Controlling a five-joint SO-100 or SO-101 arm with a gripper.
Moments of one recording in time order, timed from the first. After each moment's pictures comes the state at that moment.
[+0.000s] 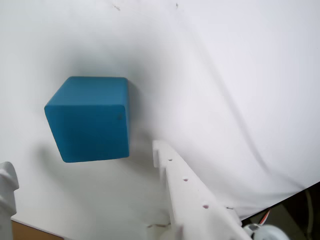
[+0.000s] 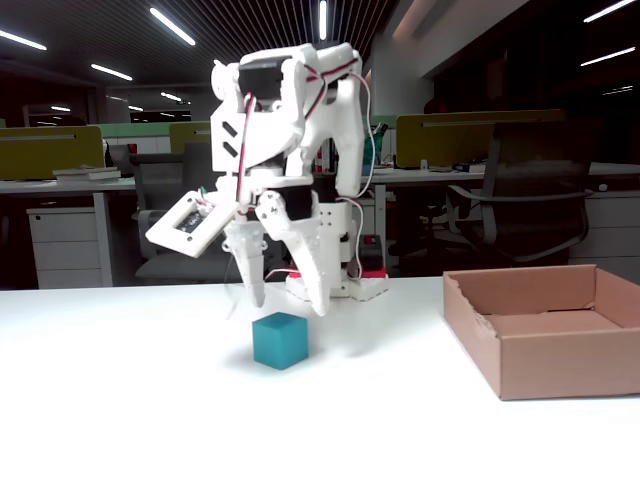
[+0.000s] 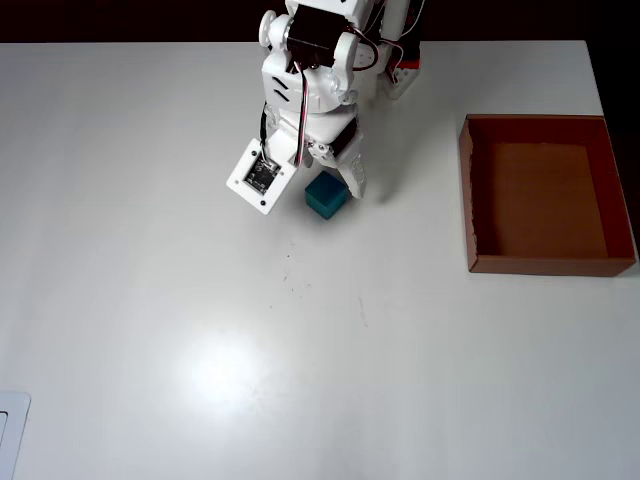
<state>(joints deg) 20.6 109.7 127.1 59.4 -43.3</state>
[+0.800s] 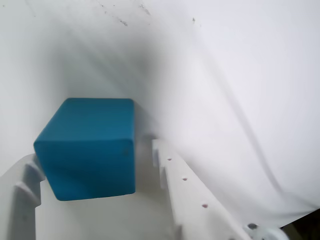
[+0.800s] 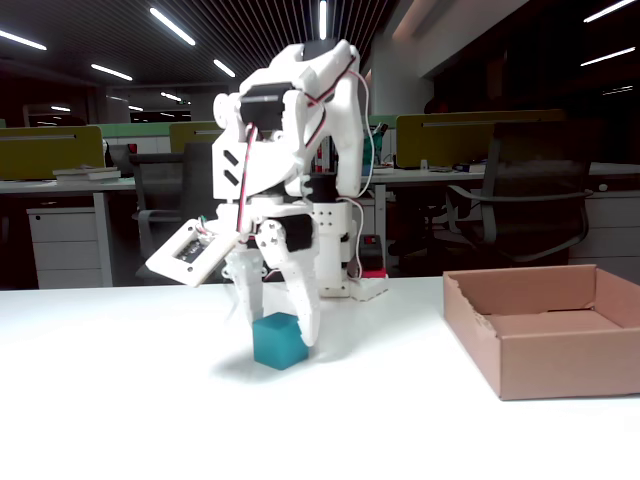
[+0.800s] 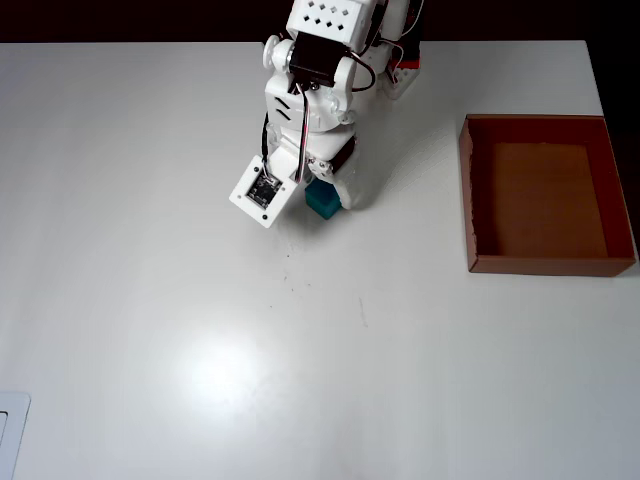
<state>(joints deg) 19.7 106.6 132.4 49.3 -43.3</state>
